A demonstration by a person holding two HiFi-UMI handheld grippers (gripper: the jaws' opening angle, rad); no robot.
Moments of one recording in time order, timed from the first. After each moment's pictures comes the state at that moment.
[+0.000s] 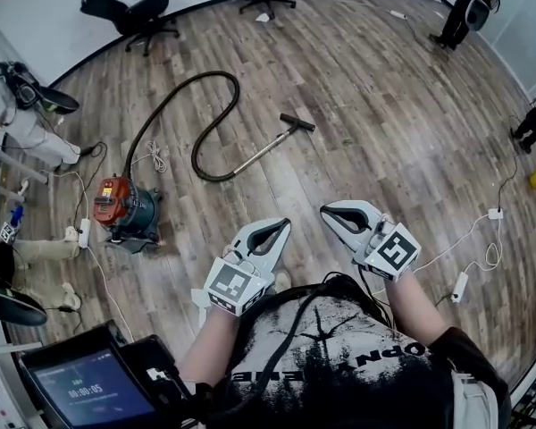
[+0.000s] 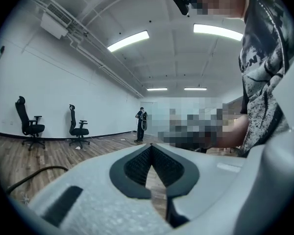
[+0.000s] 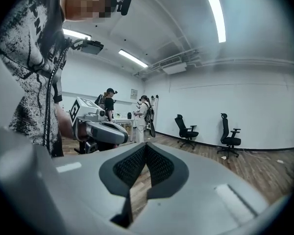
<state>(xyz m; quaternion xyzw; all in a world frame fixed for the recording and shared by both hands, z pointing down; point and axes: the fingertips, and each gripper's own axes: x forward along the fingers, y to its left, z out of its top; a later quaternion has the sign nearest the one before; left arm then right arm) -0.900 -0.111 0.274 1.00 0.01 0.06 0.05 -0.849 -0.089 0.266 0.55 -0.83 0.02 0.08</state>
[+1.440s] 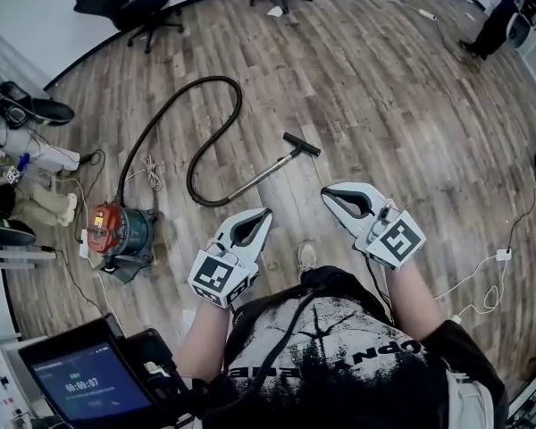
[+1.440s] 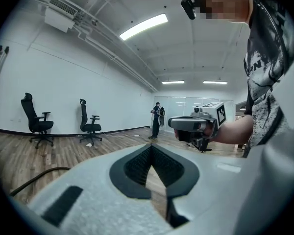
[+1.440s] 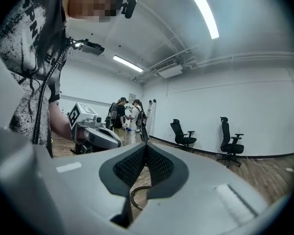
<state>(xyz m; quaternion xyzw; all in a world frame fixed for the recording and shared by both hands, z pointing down) -0.645 -0.313 0.291 0.99 -0.06 0.10 0.07 -0.561 -0.283 0.251 0.53 -0.85 -0.02 0.05</state>
